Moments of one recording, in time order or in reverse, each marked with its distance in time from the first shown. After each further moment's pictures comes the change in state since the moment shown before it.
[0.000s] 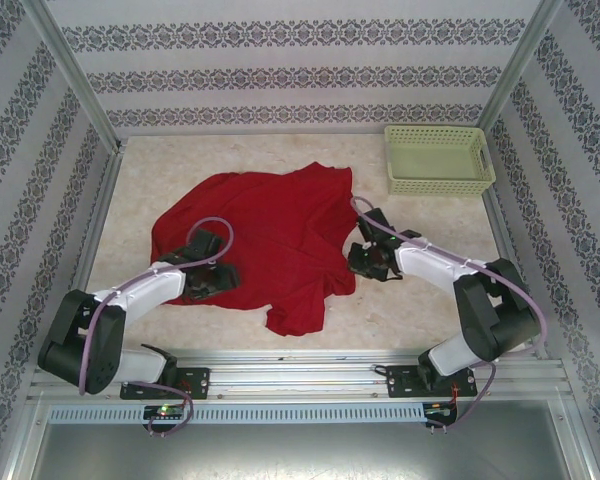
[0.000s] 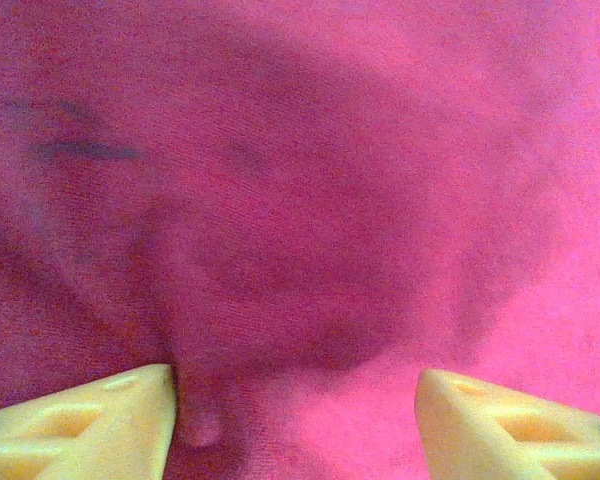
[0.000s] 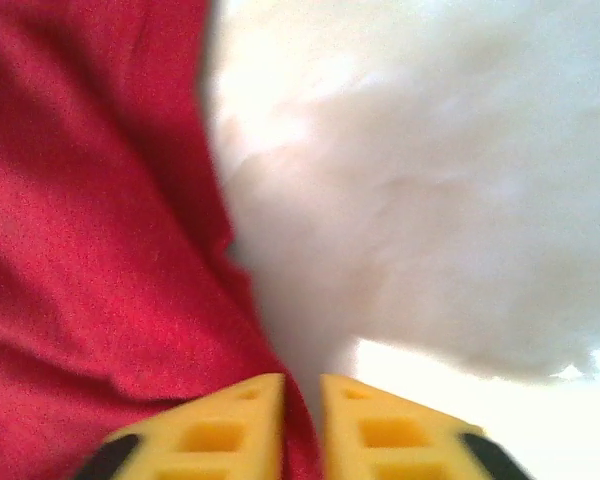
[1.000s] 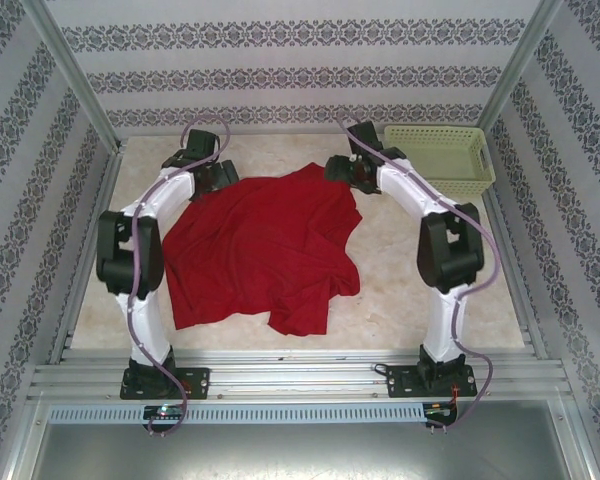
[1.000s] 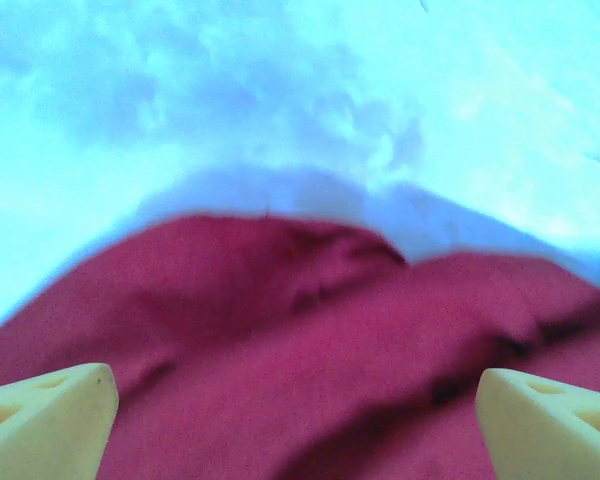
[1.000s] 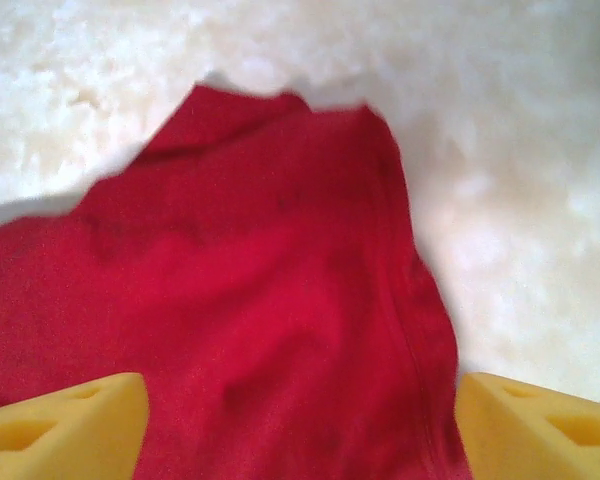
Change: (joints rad) left arm 0.257 0.661 0.994 -0.095 -0.161 0.188; right arm -0.104 0.559 0.956 -0.154 0.094 -0.217
